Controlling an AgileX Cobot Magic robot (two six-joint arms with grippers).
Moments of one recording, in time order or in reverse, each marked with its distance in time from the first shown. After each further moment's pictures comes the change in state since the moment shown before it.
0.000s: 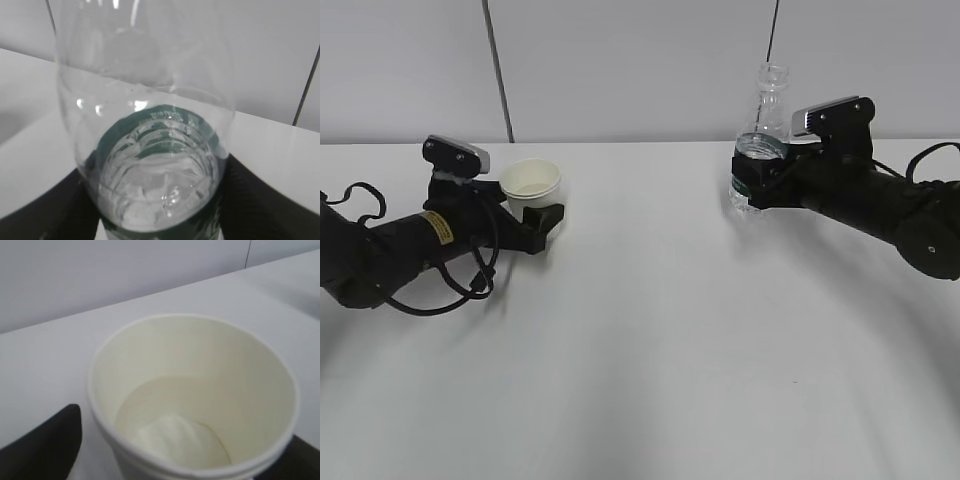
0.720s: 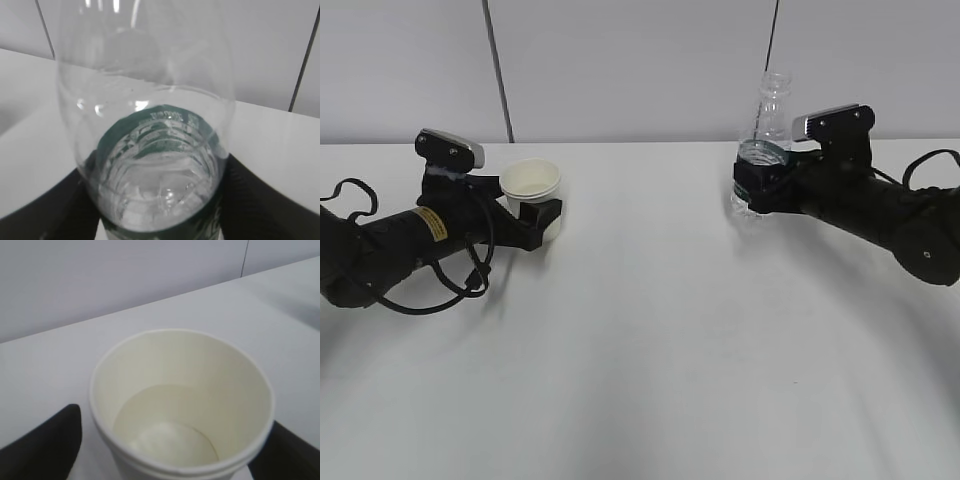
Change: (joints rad) left arm 0.000 -0.039 0.037 -0.002 -0.009 0.000; right arm 0.000 0.024 0.000 0.029 -0.002 0.000
